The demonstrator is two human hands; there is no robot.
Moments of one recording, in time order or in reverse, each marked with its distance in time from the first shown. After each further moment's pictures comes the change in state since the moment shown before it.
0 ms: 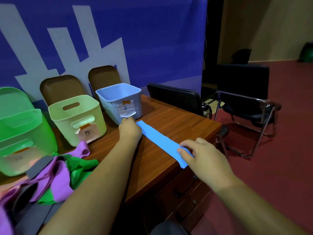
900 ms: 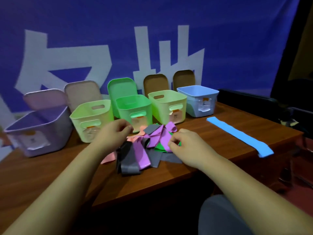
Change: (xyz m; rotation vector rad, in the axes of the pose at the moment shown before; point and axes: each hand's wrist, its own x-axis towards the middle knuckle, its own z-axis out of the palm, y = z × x) left_hand -0.213 -0.258 -0.283 -0.074 0.128 0.047; right_hand -0.068 -0.265 0.051 0.229 -0.197 -0.516
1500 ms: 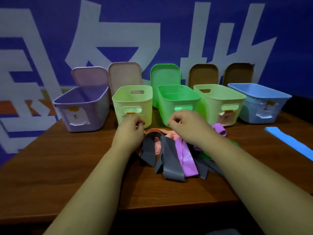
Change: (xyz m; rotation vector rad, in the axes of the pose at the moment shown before) left_hand -0.005 -0.111 0.004 -0.052 0.276 -0.230; right_hand 0.124 -0.098 0.085 0.096 -0.105 -0.173
